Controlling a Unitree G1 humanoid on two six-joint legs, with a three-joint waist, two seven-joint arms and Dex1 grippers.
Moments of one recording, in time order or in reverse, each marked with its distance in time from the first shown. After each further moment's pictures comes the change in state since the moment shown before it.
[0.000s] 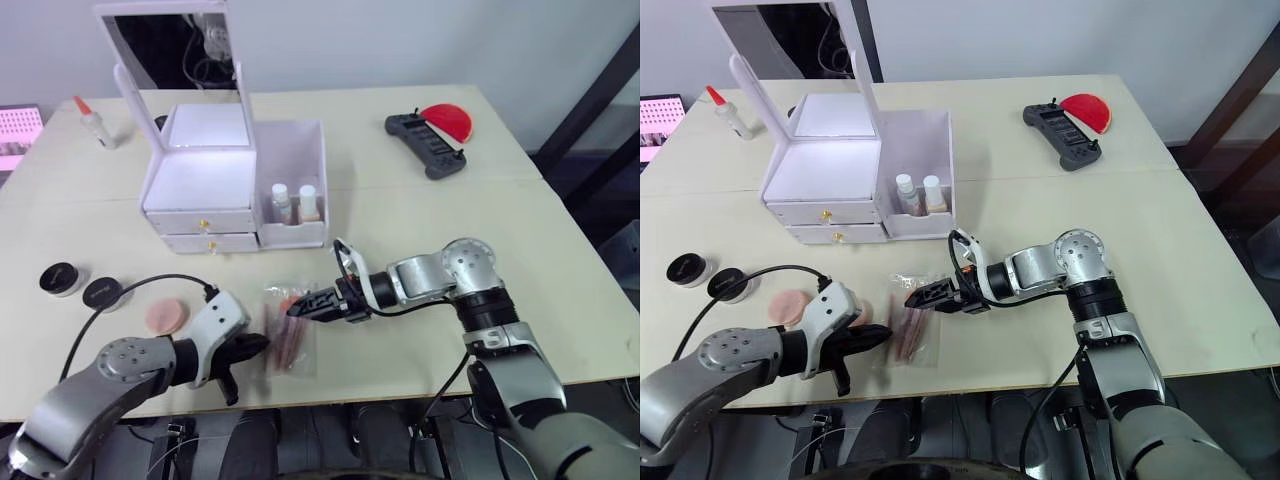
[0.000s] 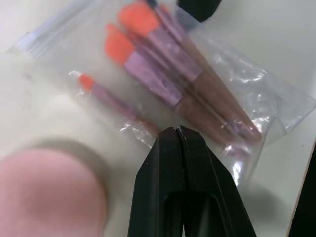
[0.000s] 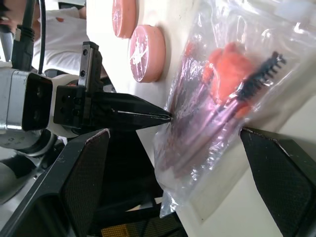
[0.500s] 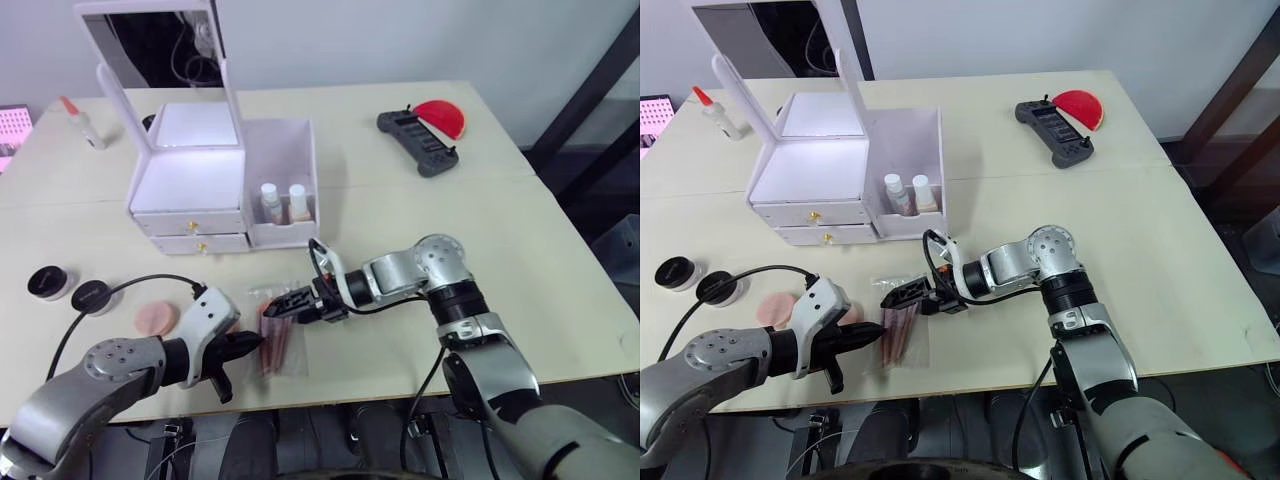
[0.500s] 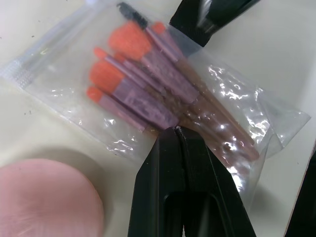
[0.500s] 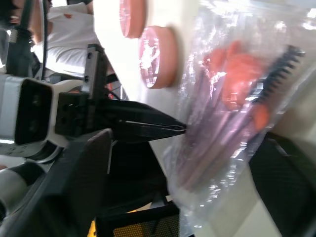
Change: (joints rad) left arm 0.026 -0.007 0.032 -0.008 -0.039 0.024 0.004; right arm -0.036 0.105 0.001 0.076 -0.080 -0.011 -0.006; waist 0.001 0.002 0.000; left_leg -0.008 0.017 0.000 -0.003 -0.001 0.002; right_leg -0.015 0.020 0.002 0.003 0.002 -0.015
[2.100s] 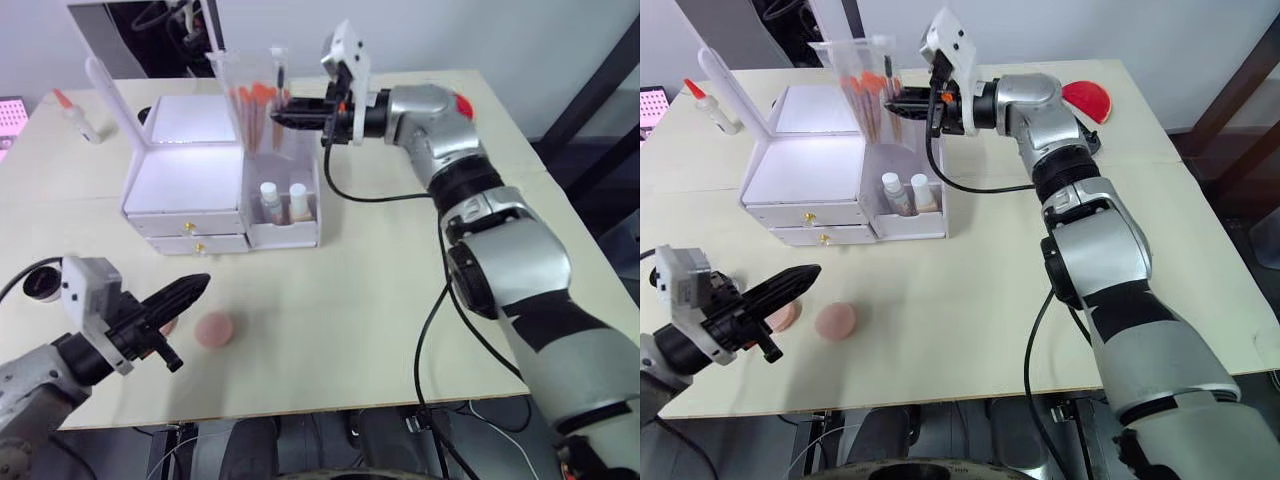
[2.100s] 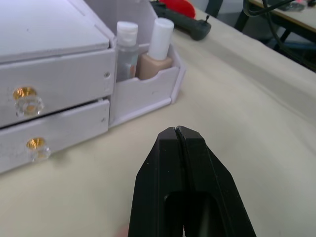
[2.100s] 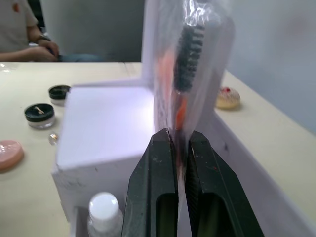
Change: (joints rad) left arm 0.244 -0.153 0.567 -0.092 -0.382 -0.258 0.051; right arm -0.701 -0.064 0.071 0.758 -1.165 -1.660 1.183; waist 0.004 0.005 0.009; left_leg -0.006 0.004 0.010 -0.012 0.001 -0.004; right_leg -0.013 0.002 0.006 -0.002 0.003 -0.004
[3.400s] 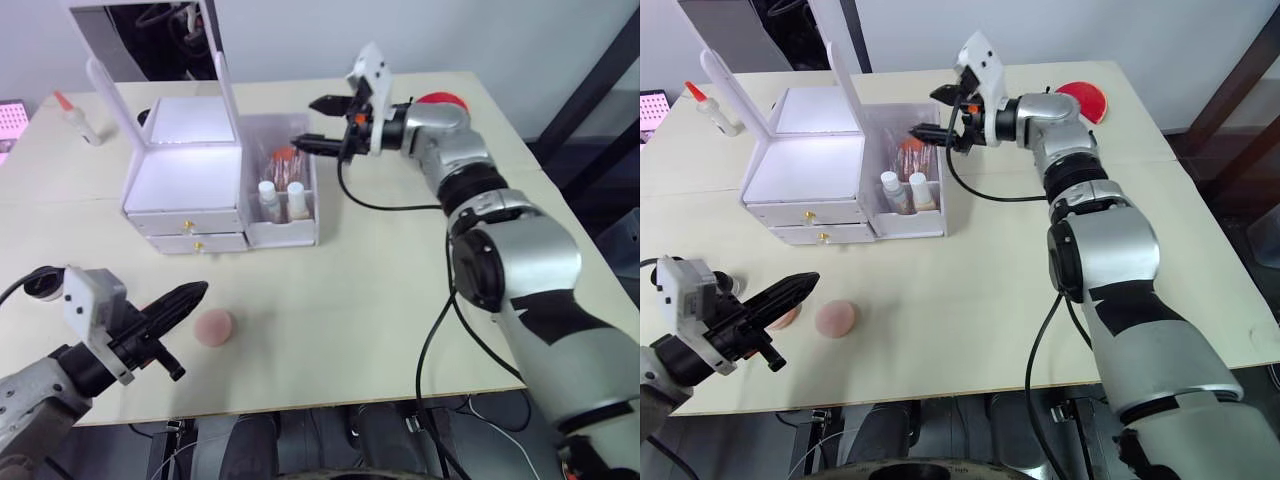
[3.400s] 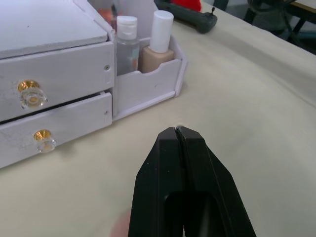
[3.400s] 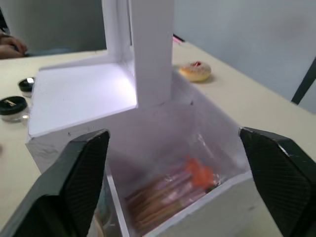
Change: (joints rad) left arm 0.023 0.003 -0.032 -0.012 0.056 -0.063 0.025; right arm -0.016 -0.035 -0.246 0.088 -0.187 -0.010 0.043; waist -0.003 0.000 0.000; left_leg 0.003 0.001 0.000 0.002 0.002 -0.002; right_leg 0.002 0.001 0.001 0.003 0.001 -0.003
